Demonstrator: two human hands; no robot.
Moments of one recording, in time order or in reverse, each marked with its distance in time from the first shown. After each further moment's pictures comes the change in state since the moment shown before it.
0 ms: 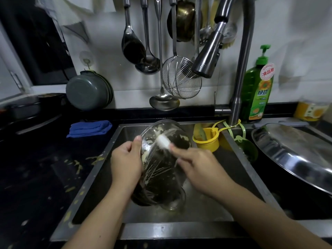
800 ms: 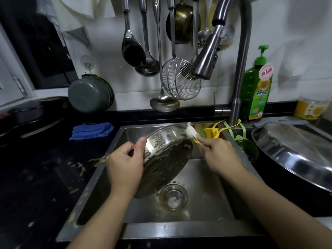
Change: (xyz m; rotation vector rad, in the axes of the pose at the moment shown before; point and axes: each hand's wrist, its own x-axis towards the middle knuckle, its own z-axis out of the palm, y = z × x) left_hand -0.007 0.000 -0.010 0.115 0.077 0.344; right_hand 0.022 0.027 -0.029 -0.101 0.120 0.398
